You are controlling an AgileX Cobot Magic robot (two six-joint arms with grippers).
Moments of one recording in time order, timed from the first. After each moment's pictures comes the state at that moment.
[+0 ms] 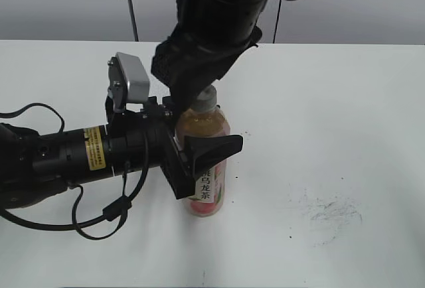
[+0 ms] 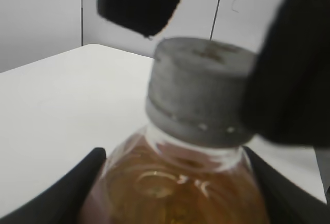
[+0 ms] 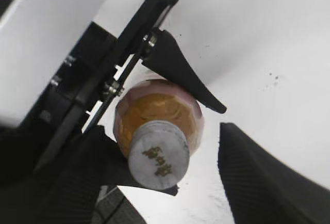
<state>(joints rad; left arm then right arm) -0.50 1.94 -0.64 0.81 -1.21 -0.39 0.81 1.86 -1.74 0.06 1.22 -0.25</state>
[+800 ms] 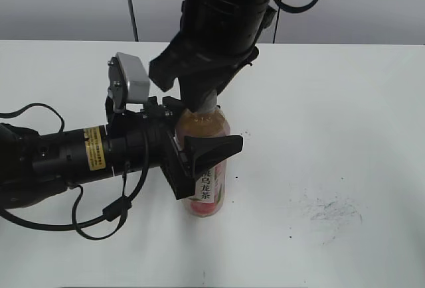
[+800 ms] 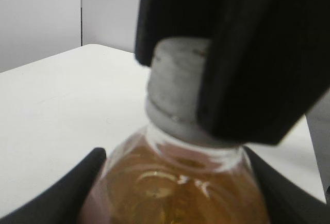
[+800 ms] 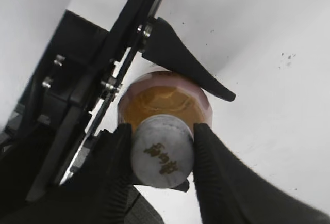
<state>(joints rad) -0.50 1.94 -0.64 0.82 -1.21 -0.39 0.81 1.86 -1.71 0.07 1.22 -0.14</state>
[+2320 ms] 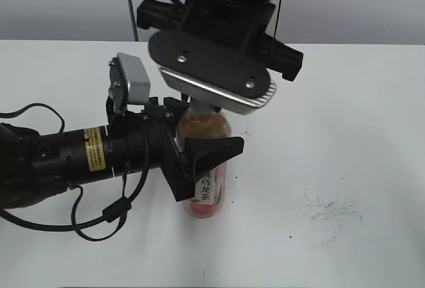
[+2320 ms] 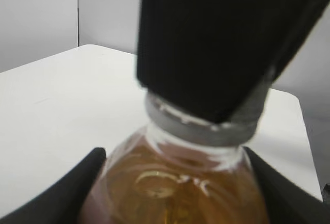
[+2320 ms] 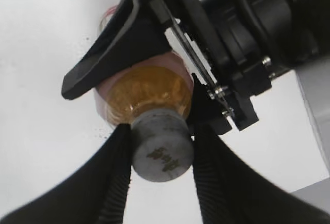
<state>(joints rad) -0.50 1.94 -0.64 0.82 -1.21 -0.39 0.81 1.85 -1.71 0.08 1.23 -2.22</state>
